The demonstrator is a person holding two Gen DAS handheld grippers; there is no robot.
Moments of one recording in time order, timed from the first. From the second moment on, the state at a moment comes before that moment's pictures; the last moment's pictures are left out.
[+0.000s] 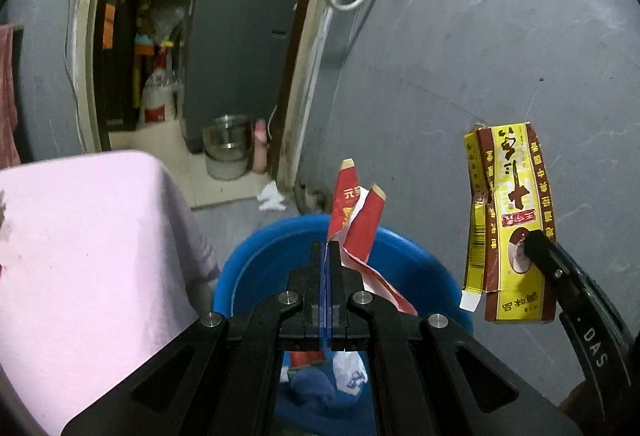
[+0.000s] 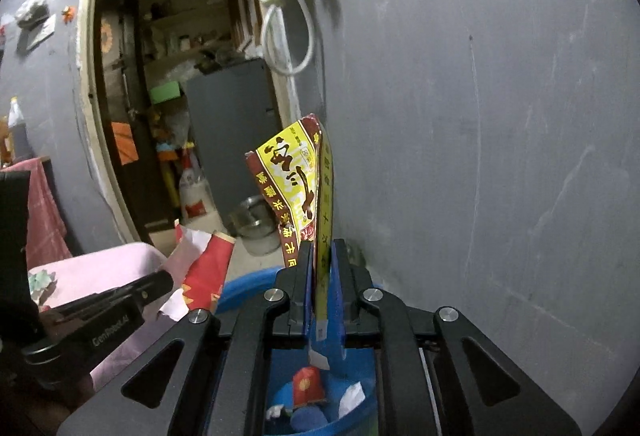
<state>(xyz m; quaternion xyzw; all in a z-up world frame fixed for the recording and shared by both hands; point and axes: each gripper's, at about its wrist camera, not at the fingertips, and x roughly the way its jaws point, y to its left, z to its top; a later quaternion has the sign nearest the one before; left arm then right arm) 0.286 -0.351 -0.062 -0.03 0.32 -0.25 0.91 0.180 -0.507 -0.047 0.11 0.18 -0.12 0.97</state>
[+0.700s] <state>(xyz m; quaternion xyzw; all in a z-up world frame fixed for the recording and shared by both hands) 0.279 -0.331 -0.053 -0.04 0.32 -0.24 0.91 0.179 -0.512 -0.034 0.14 0.15 -0.11 0.97</state>
